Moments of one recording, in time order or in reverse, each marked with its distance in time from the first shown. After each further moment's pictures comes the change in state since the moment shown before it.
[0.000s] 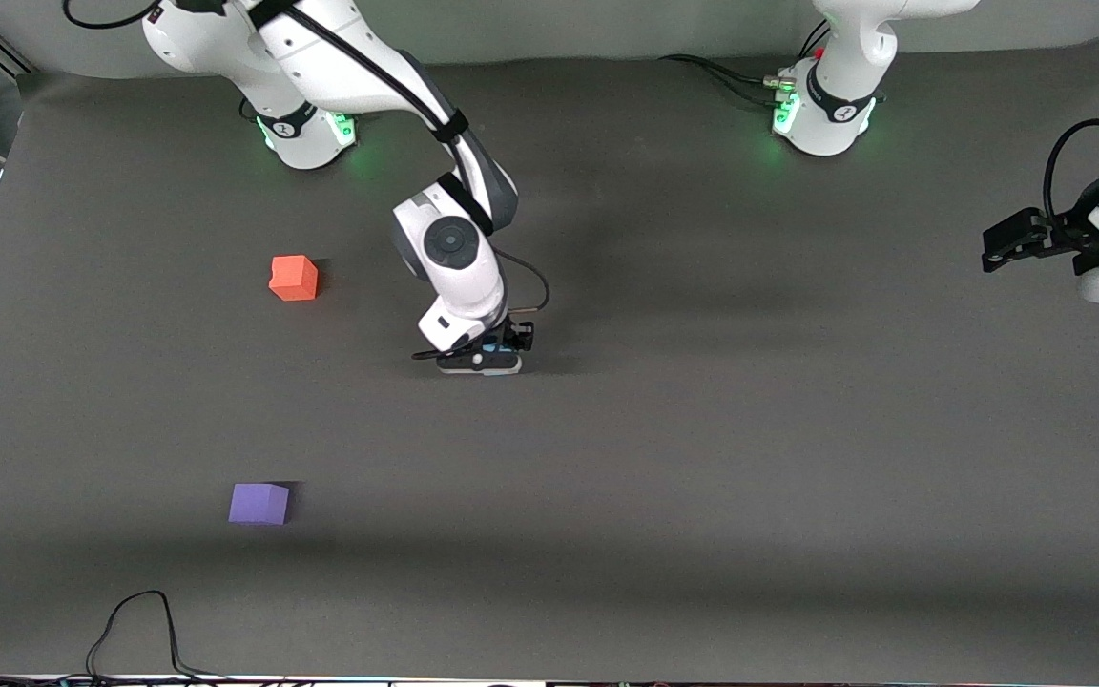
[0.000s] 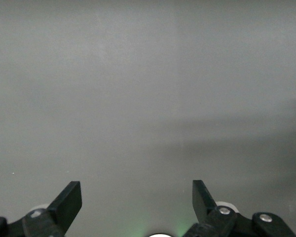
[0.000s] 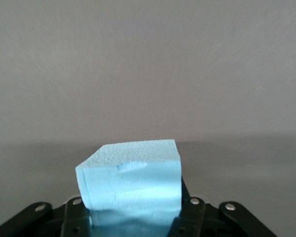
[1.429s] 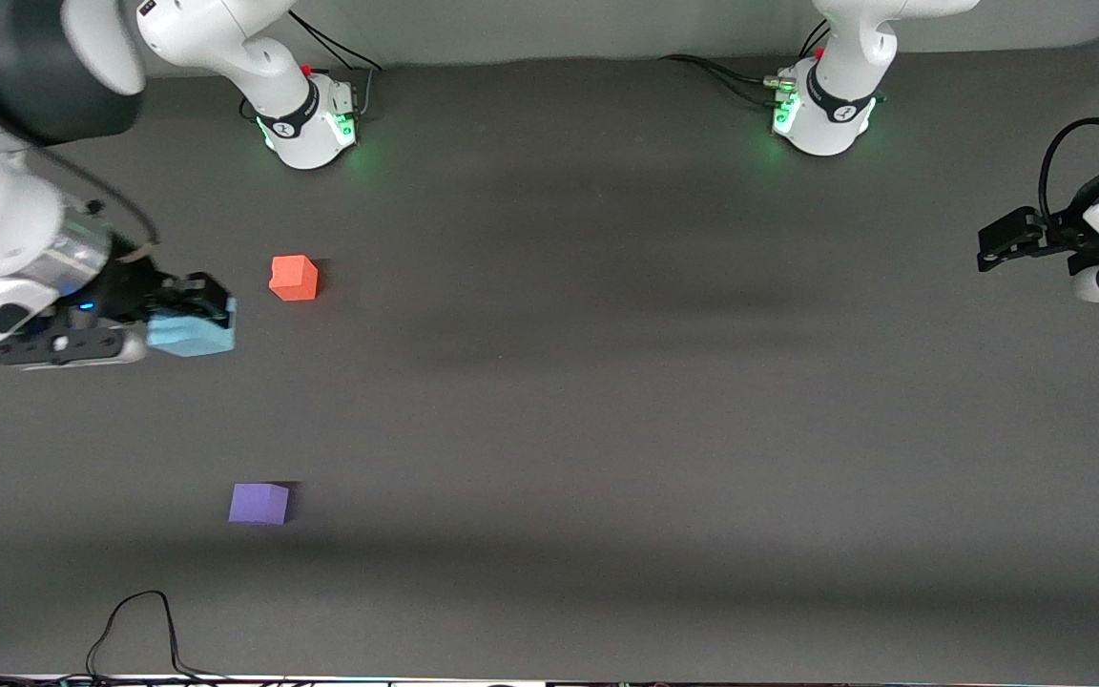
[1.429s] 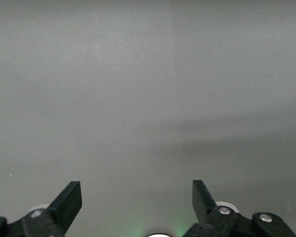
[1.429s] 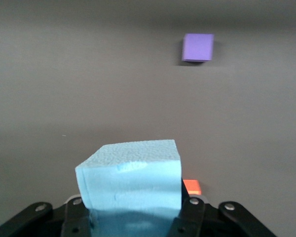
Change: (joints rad) left arm -0.003 0.000 -0.002 0.001 -0.006 0.000 0.000; right arm -0.371 -0.388 -0.208 0.367 -0.028 -0.851 -0.560
